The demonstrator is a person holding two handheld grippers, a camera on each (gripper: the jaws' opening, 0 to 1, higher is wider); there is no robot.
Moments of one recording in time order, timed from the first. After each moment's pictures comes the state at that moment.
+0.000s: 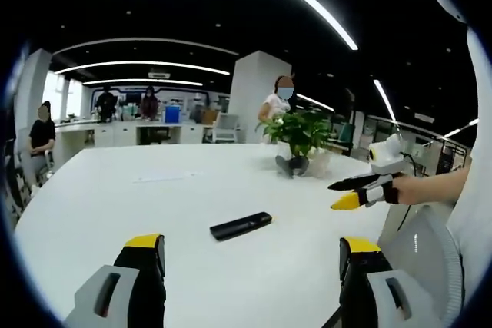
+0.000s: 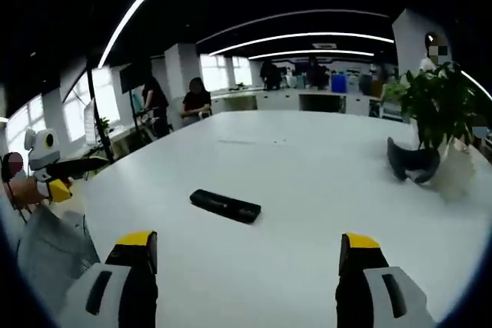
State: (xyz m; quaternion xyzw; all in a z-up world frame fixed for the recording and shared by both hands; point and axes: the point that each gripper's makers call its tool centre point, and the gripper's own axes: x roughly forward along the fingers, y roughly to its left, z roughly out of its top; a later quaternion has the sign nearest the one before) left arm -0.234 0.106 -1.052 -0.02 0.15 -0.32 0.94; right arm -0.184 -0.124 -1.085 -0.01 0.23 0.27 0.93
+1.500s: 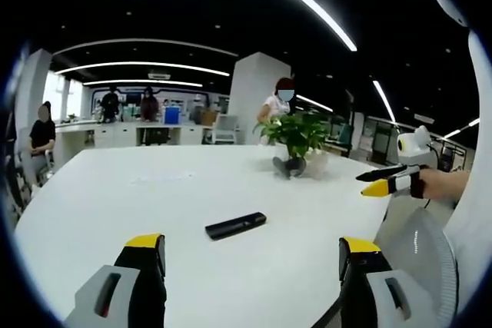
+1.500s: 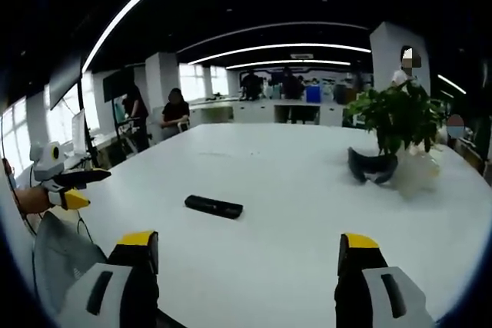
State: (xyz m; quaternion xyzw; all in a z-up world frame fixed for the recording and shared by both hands) left arm -0.248 0.100 -1.048 -0.02 0.15 -0.31 0.94; right arm -0.232 -0.164 -1.053 -0.01 0.22 0.21 0.95
